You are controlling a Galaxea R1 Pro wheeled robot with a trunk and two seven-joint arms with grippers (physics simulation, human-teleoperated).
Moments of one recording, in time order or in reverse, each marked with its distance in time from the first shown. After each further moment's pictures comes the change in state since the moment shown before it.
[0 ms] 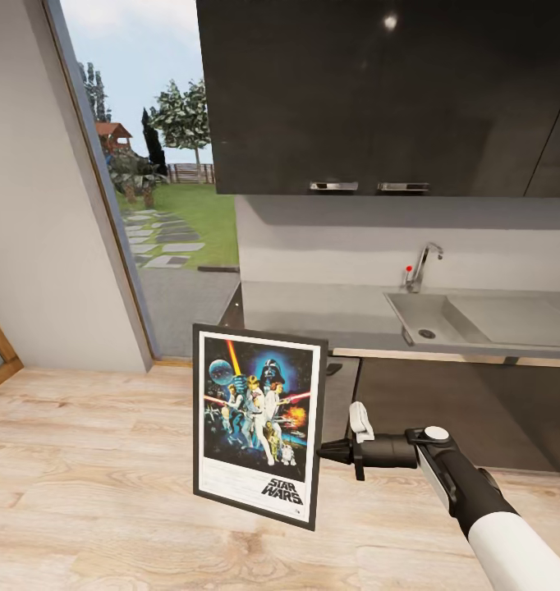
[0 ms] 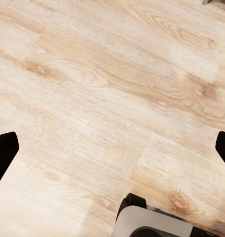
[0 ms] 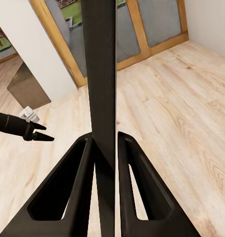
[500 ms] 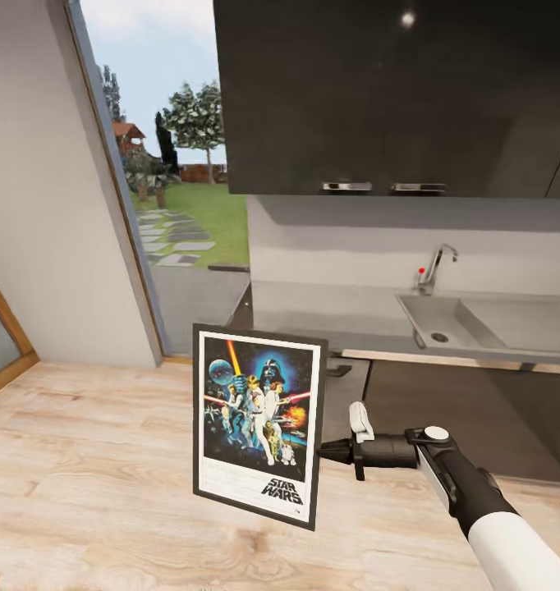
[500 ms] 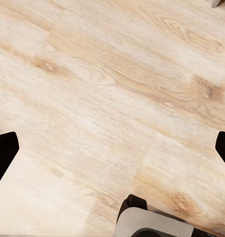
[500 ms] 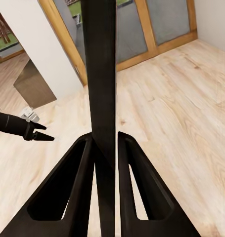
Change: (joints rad) left arm 0.000 0.002 0.001 -0.001 0.000 -0.003 0.000; right arm 0.000 0.000 0.000 0.000 -0.001 0.000 0.000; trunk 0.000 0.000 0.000
